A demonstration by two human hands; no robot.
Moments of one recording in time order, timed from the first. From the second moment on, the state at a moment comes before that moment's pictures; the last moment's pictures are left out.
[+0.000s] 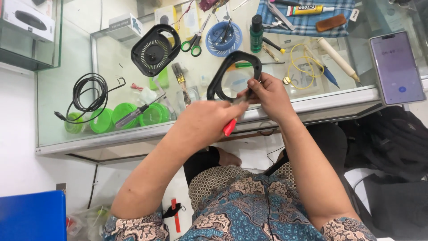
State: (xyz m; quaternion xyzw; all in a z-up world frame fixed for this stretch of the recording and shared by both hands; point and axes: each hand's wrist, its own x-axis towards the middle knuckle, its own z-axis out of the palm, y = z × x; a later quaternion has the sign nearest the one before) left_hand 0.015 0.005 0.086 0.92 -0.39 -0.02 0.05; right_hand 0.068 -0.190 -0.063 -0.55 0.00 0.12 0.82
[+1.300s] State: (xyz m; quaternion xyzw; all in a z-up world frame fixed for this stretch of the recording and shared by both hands) left_hand -0.022 0.038 0.007 0.76 -0.06 0.25 0.60; right_hand 0.065 -0.196 -0.077 -0.51 -0.06 0.13 0.85
